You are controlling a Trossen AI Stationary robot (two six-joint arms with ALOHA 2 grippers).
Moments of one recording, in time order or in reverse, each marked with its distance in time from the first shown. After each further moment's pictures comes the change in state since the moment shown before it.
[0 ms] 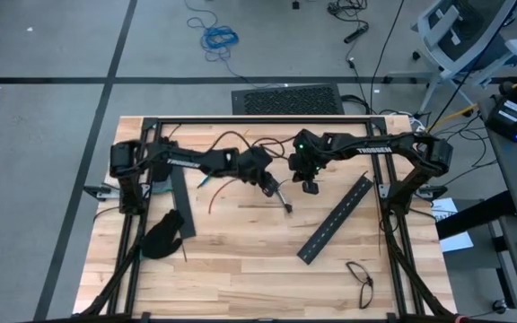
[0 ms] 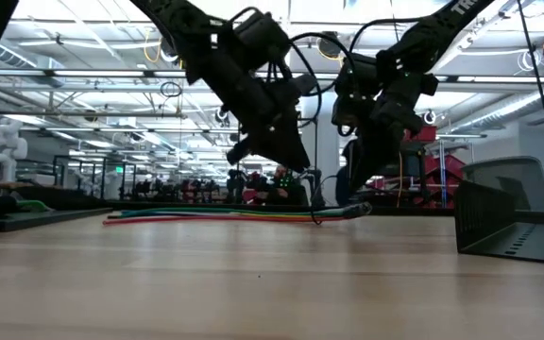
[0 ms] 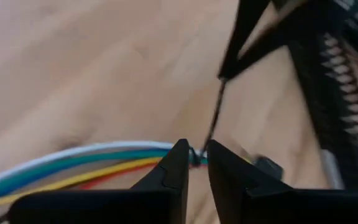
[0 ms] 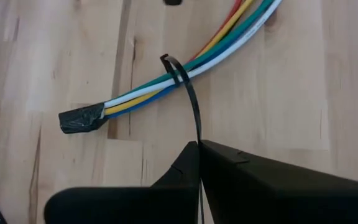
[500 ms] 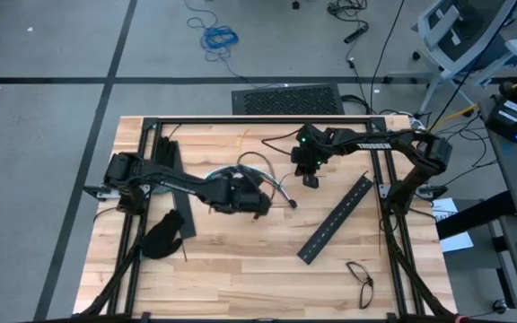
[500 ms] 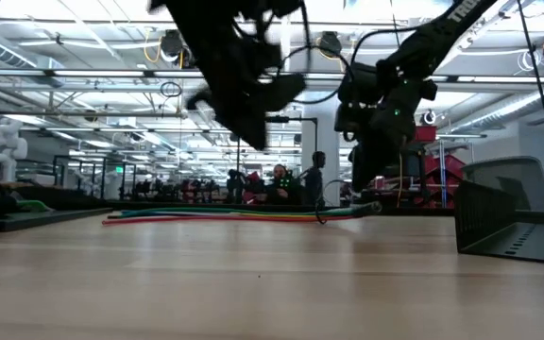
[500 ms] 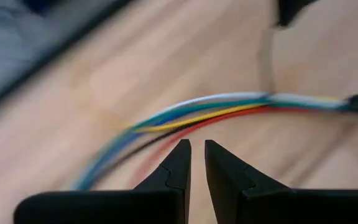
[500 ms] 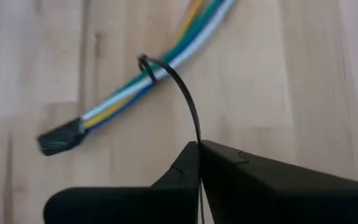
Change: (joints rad) left arm -0.310 -0.003 0.128 -0.483 -0.762 -0.137; right arm -0.074 0.013 -0.001 -0.001 0.003 0.013
